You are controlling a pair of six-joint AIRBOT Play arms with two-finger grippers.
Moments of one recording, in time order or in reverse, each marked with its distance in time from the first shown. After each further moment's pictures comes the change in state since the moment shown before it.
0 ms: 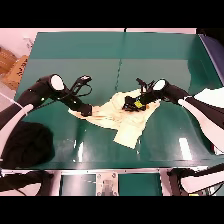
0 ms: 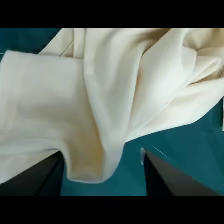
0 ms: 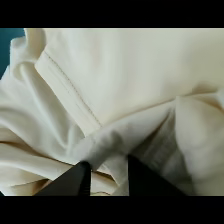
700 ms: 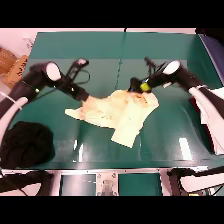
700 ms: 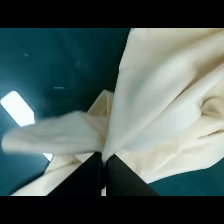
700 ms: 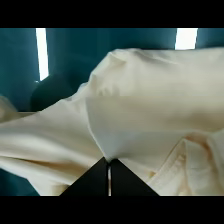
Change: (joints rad) left arm 0.000 0.024 0.206 0.168 0.028 -0.078; right arm -0.087 0.063 0.265 -0.030 0.101 0.002
